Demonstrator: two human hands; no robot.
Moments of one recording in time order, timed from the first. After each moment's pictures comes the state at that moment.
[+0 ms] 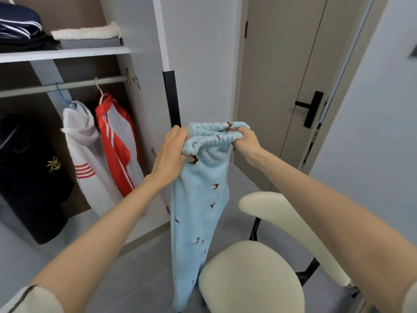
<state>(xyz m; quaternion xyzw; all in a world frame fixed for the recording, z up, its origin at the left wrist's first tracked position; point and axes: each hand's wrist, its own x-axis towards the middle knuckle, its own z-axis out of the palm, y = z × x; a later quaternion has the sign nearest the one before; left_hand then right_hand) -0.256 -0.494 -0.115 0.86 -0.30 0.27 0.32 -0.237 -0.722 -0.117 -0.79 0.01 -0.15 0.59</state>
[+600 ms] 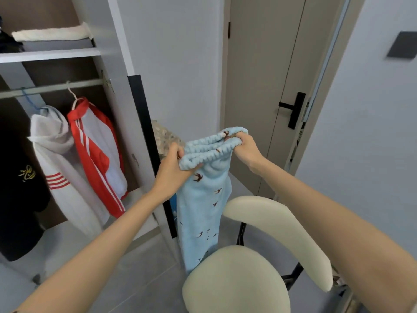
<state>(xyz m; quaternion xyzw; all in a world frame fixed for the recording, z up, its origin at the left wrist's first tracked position) -0.262 -0.570 -0.137 0.82 -0.22 0.13 0.51 -0.246 -0.795 -0.120 -0.83 0.02 -0.16 0.54</state>
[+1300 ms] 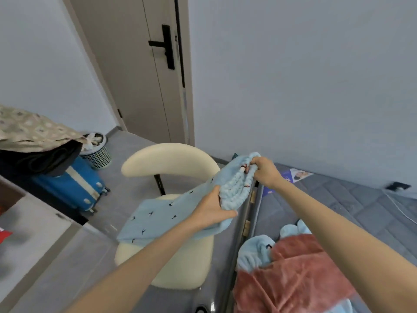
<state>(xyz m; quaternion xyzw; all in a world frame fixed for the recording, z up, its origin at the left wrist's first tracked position) -0.513 -0.806 -0.296 0.72 -0.38 -0.38 0.43 -0.590 -1.009 -0.280 -0.89 0.33 -0.08 0.32</state>
